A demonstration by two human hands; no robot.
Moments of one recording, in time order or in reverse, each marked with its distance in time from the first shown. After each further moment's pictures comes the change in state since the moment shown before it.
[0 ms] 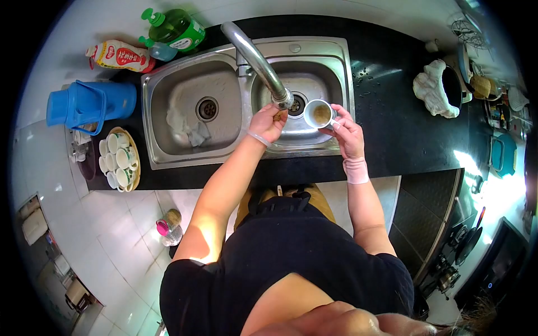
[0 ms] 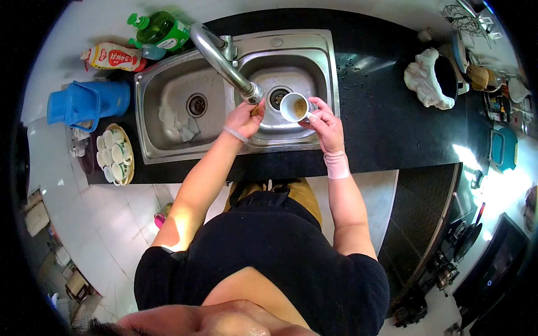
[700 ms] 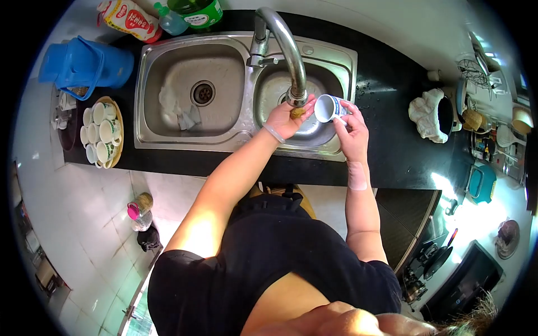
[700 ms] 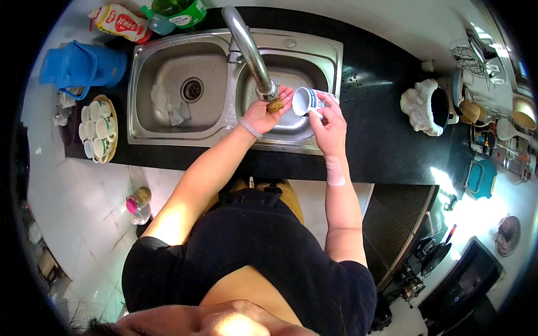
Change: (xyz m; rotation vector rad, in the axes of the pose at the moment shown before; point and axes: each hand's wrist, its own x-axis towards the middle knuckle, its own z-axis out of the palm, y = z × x) left_hand 0.010 -0.030 0.026 -0.223 -0.220 -0.047; right_hand 0.018 -0.048 0.042 -1.017 0.086 -0.311
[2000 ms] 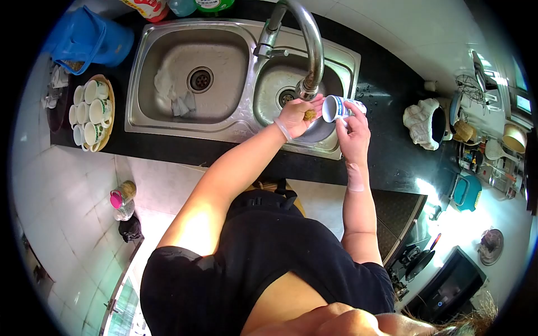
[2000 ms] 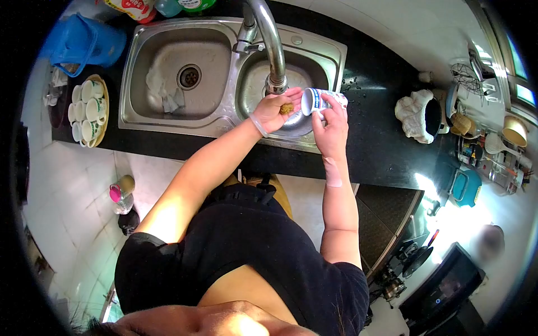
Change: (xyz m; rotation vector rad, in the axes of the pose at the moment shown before) left_hand -0.006 -0.018 0.004 0.177 -0.150 0.003; right_hand -0.004 -0.010 -0.001 -0.327 -0.027 -0.162
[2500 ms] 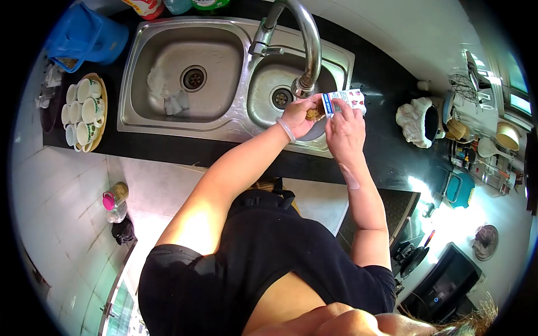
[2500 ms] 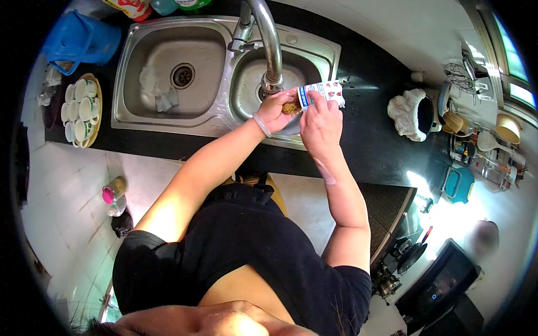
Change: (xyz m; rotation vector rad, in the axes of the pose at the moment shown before) left_hand 0.016 -0.021 0.002 -0.135 -0.123 0.020; right_hand 0.011 -0.030 -0.008 -0.531 -0.139 -0.319
